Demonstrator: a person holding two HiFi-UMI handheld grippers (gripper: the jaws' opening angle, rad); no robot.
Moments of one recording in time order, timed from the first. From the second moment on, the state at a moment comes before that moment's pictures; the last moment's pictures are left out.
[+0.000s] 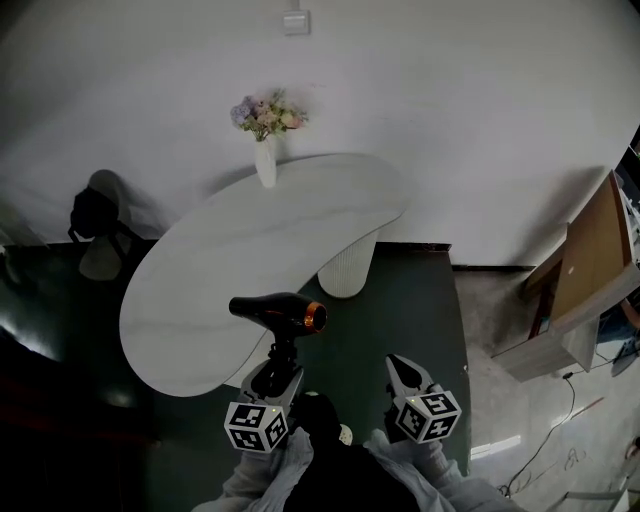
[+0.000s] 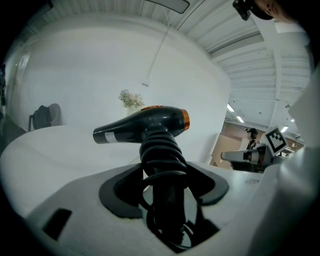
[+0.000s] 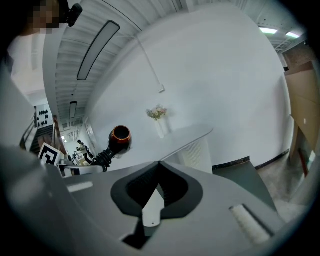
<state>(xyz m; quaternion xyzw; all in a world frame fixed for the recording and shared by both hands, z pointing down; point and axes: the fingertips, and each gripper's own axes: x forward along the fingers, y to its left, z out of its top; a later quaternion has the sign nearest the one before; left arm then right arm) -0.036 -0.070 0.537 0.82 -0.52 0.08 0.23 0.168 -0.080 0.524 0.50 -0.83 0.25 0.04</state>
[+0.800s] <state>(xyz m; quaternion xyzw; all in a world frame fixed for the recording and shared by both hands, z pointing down) -0.018 -0.345 0.526 0.83 -0.51 0.10 0.21 0.191 -0.335 0.512 0.52 -0.82 0.22 0.06</state>
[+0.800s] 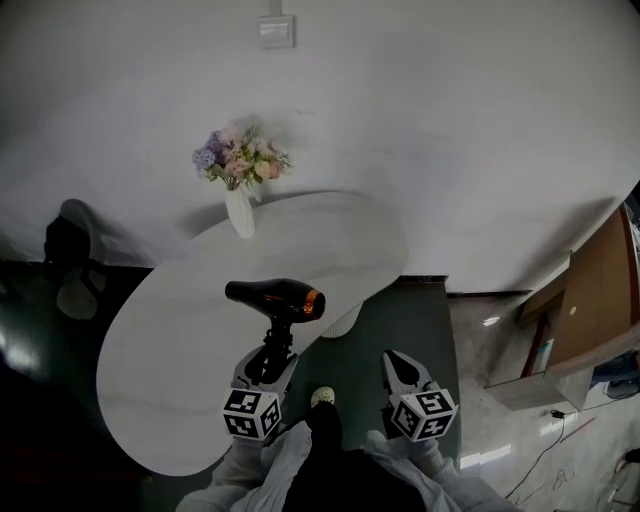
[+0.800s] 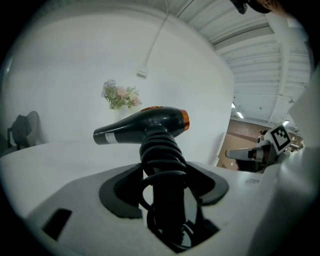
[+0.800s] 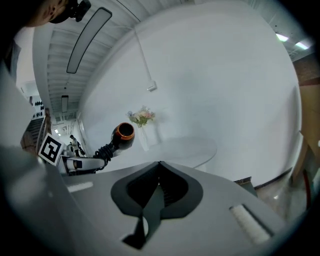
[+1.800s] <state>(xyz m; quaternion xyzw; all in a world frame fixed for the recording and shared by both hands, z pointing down) 0.044 -0.588 0.613 0.83 -0.48 0.23 0.18 0.197 -0.550 0.541 0.48 -0.84 0.24 0.11</state>
